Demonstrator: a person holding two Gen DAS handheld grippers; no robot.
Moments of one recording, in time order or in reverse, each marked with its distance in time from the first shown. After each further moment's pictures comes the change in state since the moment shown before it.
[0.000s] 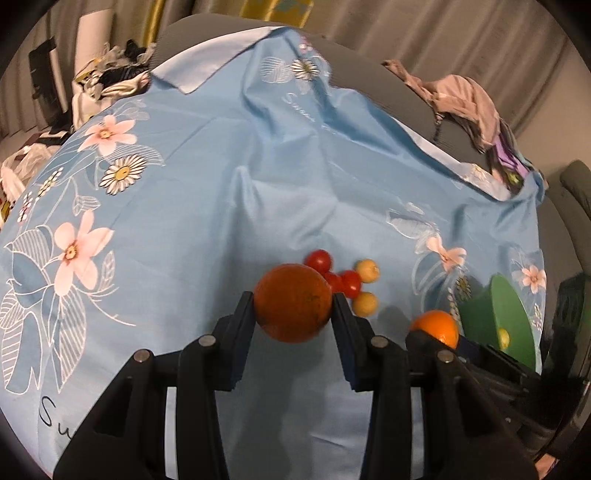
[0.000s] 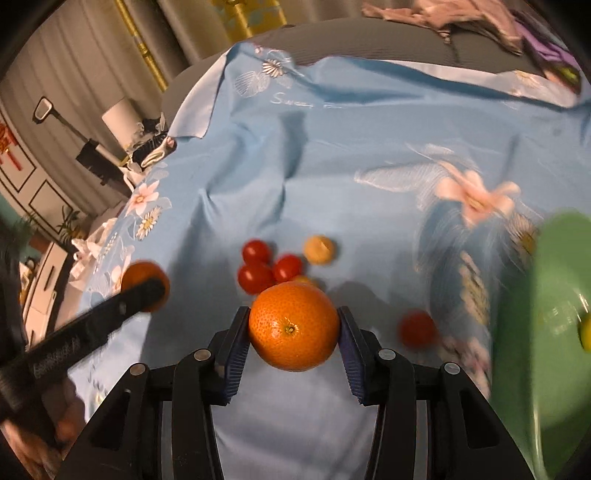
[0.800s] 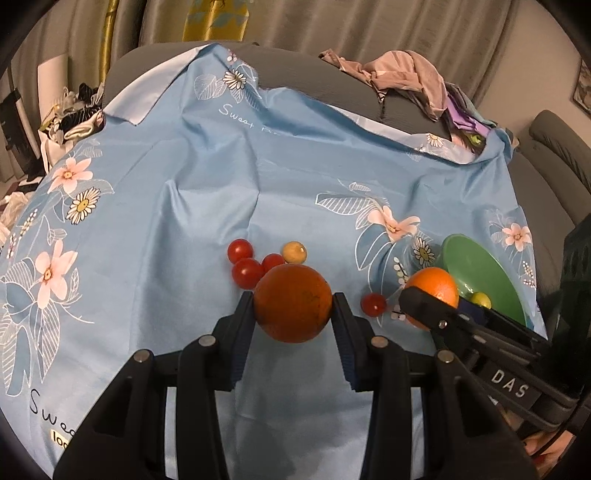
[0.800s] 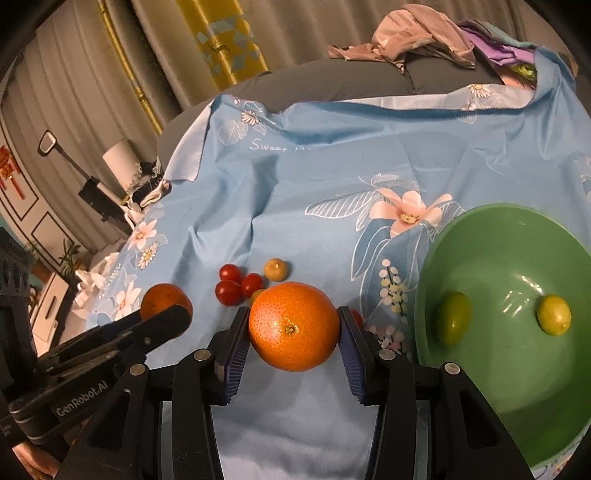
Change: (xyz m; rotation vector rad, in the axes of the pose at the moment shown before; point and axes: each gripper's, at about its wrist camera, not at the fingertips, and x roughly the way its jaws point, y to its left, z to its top) left arm -0.011 -0.071 -0.025 0.165 -0.037 -0.029; right arm -0.051 -0.035 -0.012 0.046 -0.156 -0.004
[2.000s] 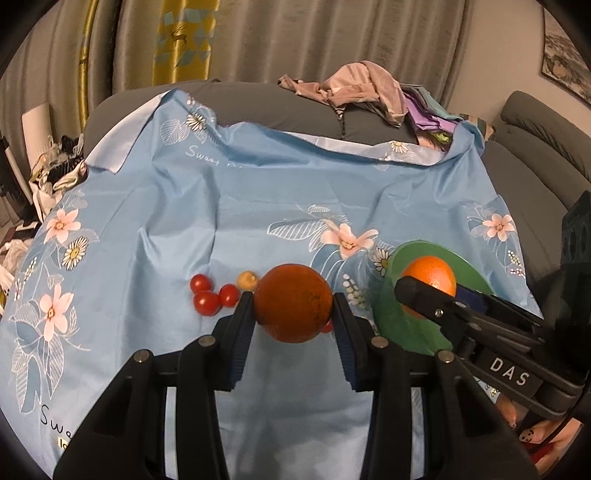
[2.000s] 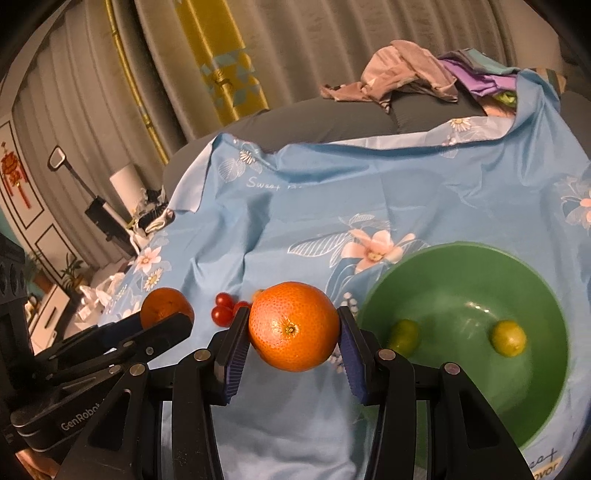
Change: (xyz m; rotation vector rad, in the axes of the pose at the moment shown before) left arm -0.024 -0.059 0.003 0.121 -0.092 -0.010; right arm -0.054 -0.028 0.013 -0.005 -0.115 0.003
